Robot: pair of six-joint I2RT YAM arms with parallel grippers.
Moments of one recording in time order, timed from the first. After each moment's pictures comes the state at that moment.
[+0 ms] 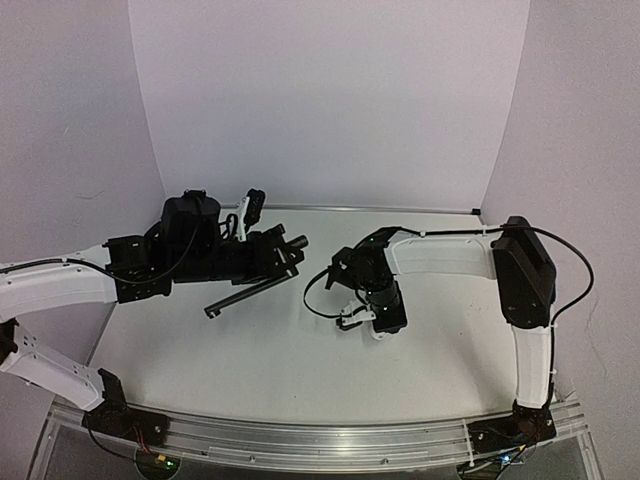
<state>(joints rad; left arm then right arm) -1.01 1.24 1.00 -0.09 0.08 -0.83 0.90 2.09 1.59 -1.20 0.34 -0.71</state>
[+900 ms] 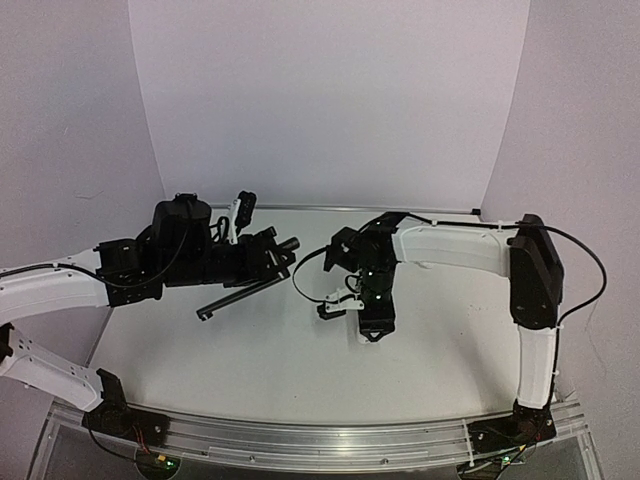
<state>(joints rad) -1.01 1.19 0.97 -0.12 0.05 -0.82 0.90 2.06 1.67 -1.20 0.10 -0.70</state>
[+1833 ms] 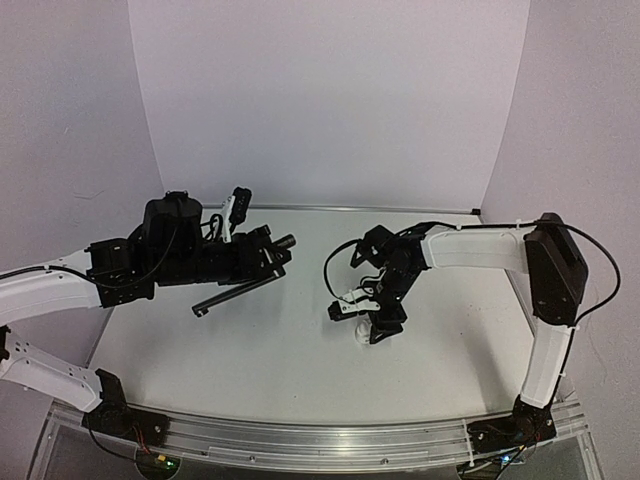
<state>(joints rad) -1.01 1.15 0.97 -0.13 0.06 -0.78 0.76 1.92 1.38 -0.82 -0.21 -1.06</state>
